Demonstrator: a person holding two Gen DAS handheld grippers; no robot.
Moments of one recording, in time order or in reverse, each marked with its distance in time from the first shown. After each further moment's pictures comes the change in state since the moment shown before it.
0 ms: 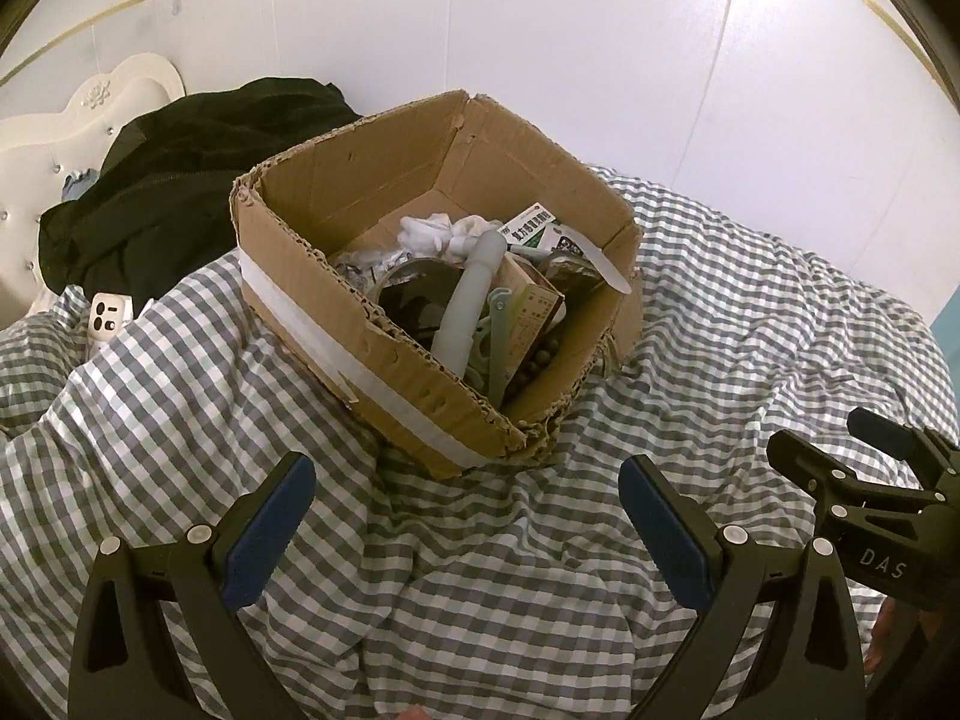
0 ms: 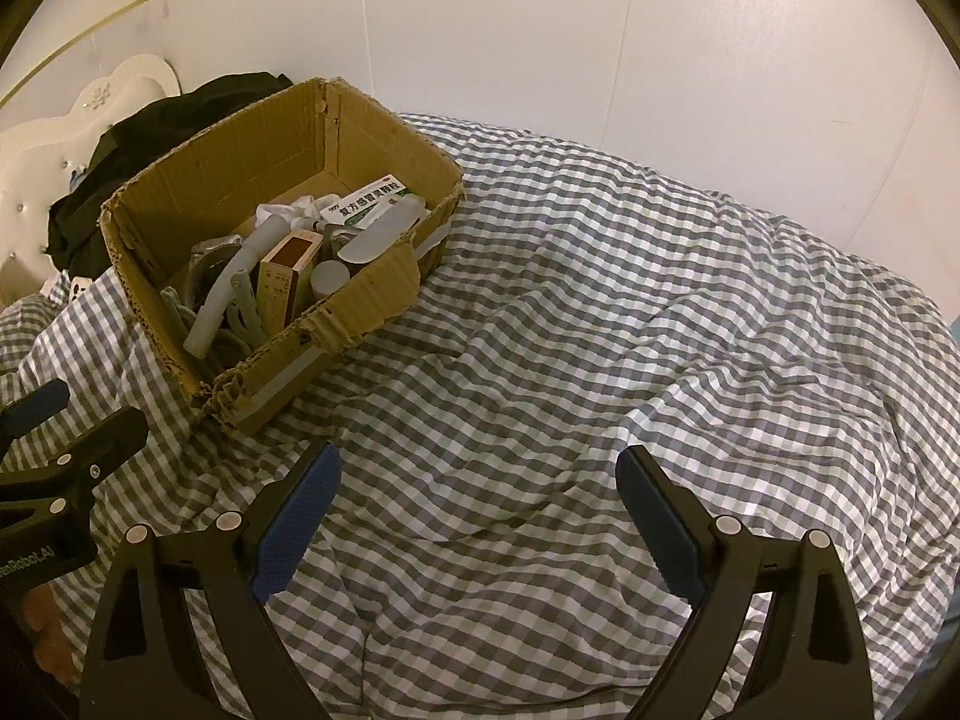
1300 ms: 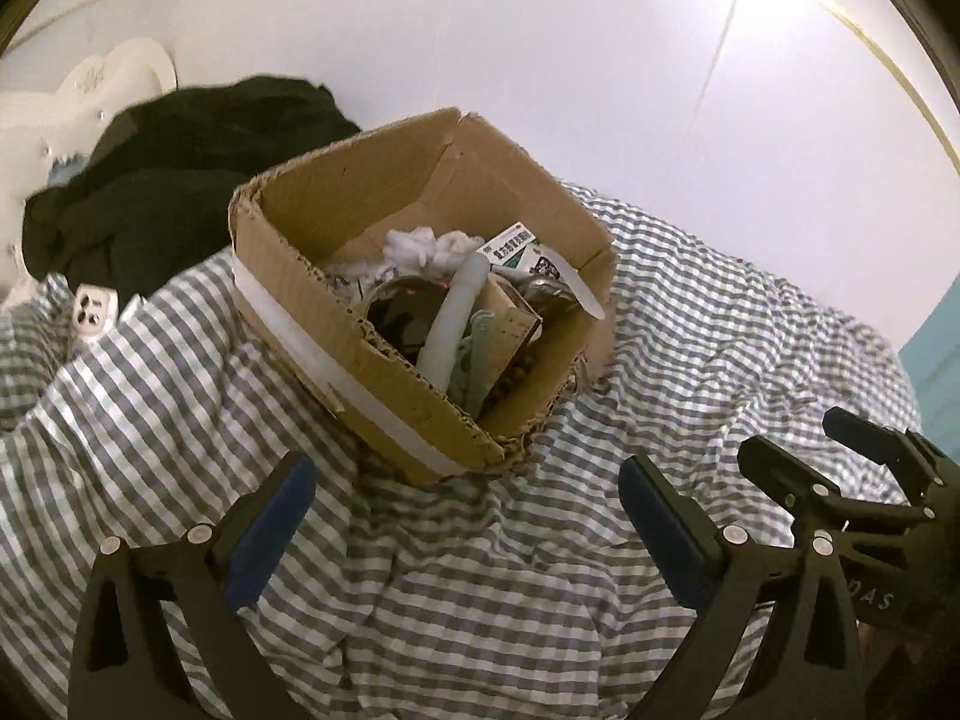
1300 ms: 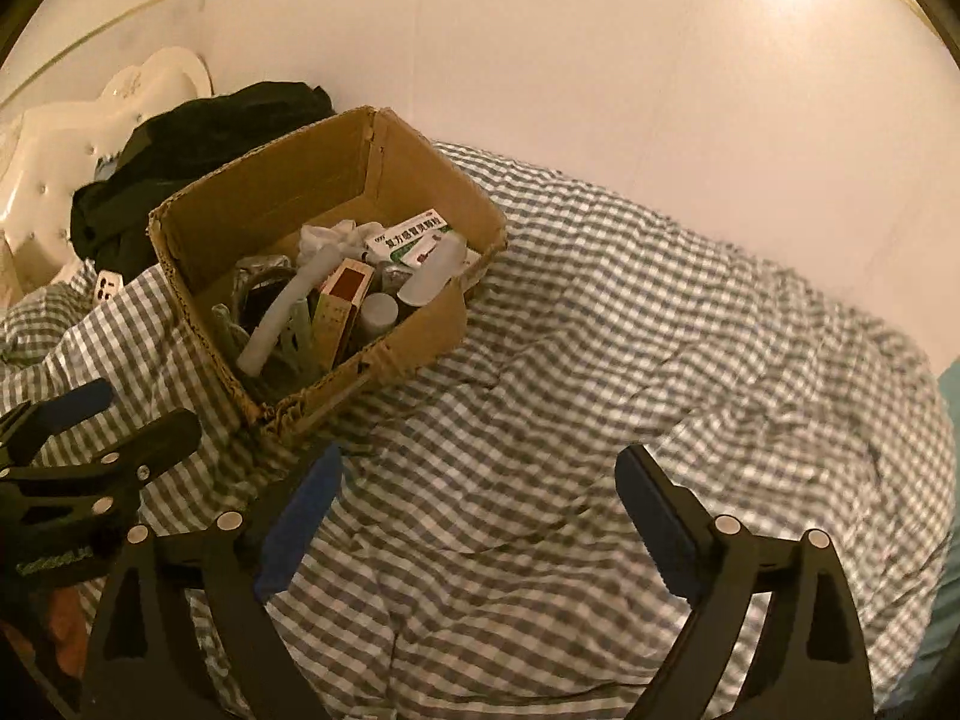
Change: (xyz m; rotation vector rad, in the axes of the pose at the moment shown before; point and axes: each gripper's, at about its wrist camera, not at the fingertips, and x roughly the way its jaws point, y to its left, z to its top) left arm -0.016 0.005 0.006 -0.034 -0.015 -0.075; right arm -0.029 0.028 0.012 -0.060 -0.043 0.014
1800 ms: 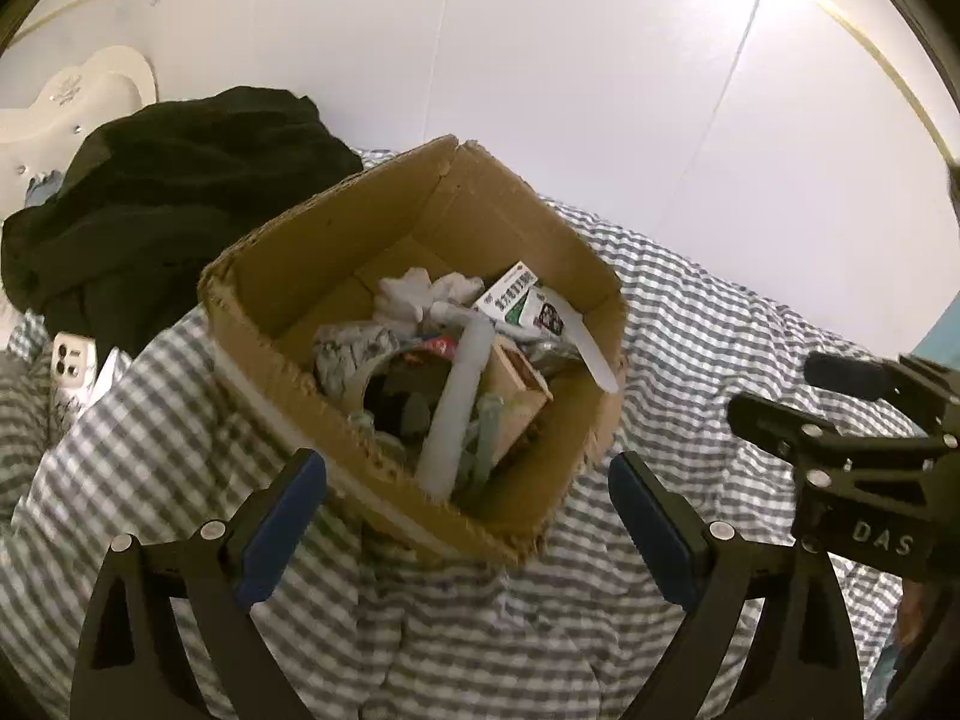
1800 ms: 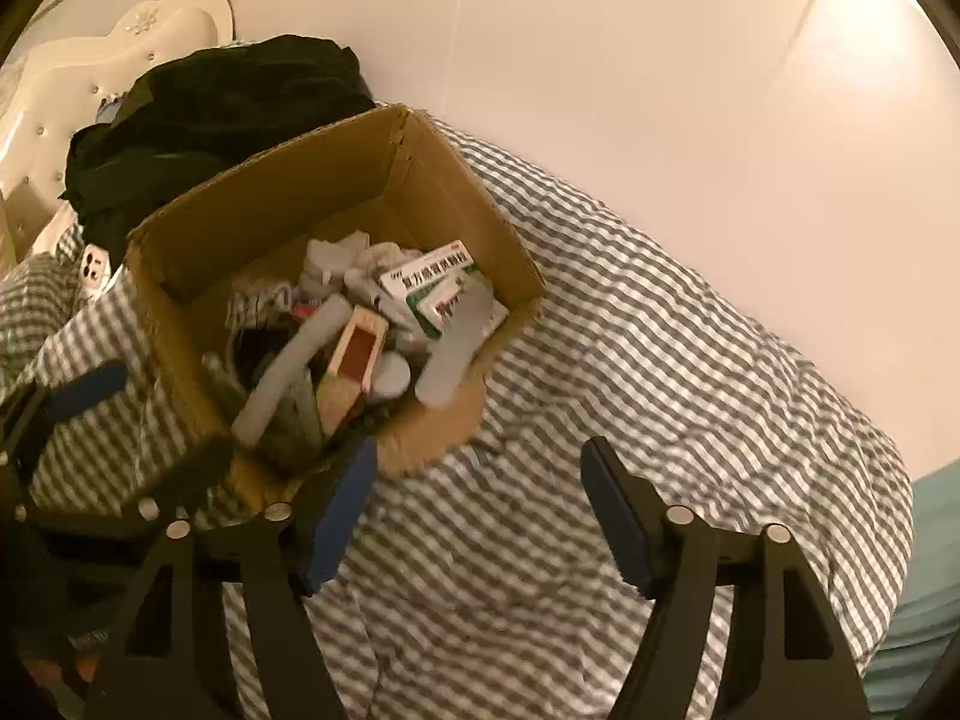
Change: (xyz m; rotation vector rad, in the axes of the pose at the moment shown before) left arm 0.023 0.018 0.051 -0.011 0.017 -0.041; right arm 0.025 0.022 0.085 -0.170 0.108 -0.035
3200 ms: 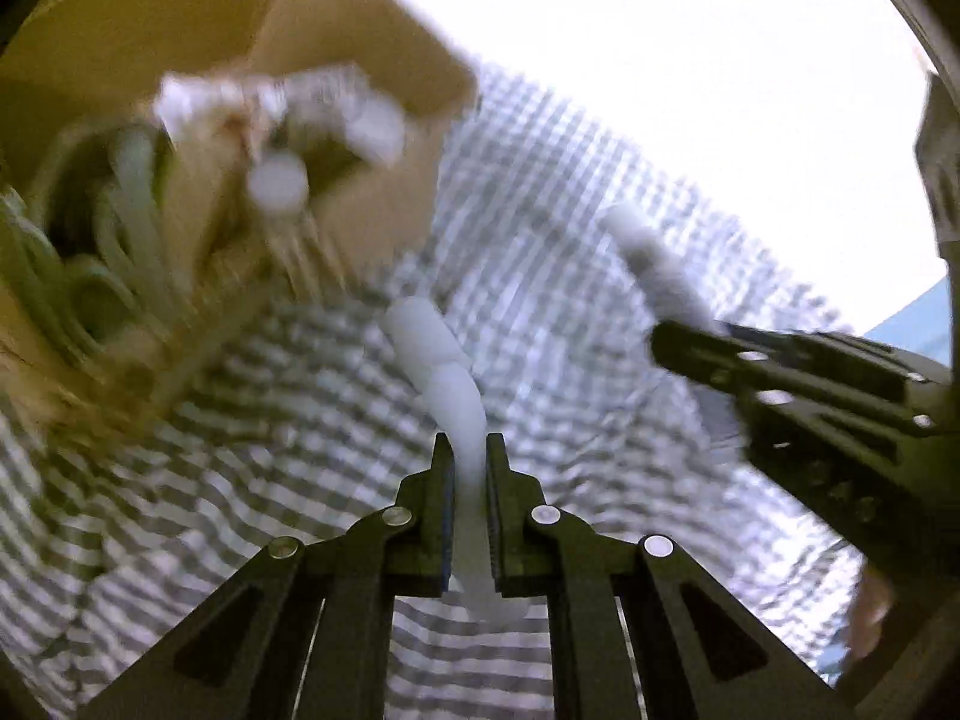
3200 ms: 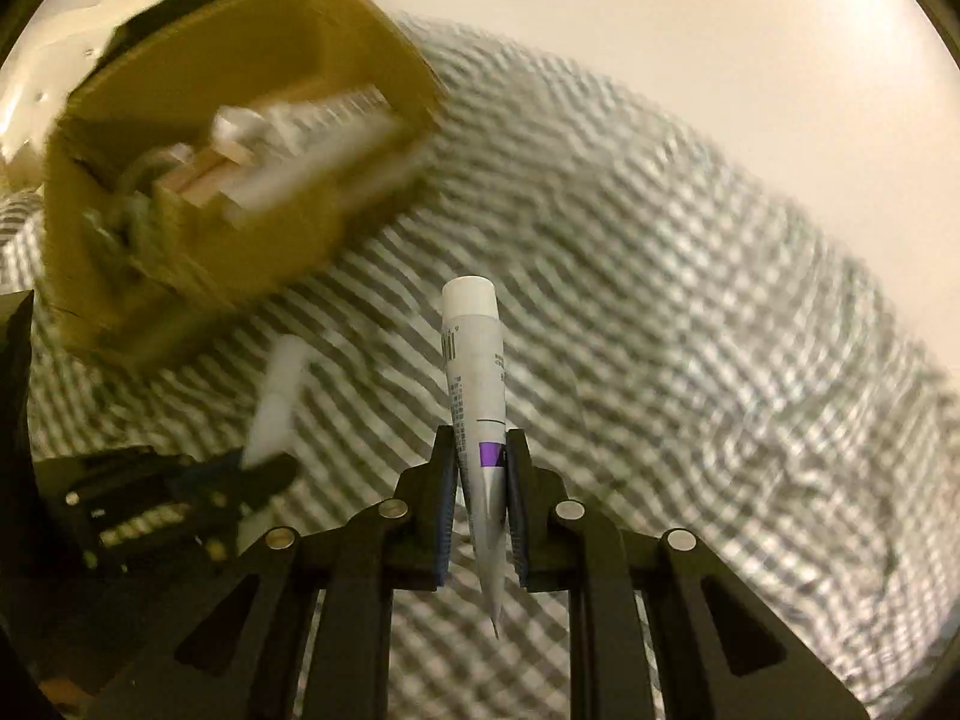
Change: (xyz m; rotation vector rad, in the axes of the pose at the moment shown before) left arm 0.088 -0.104 -0.068 -0.092 0.187 -0.218; right arm 0.080 -0.087 -0.059 -0.034 0.104 0.096
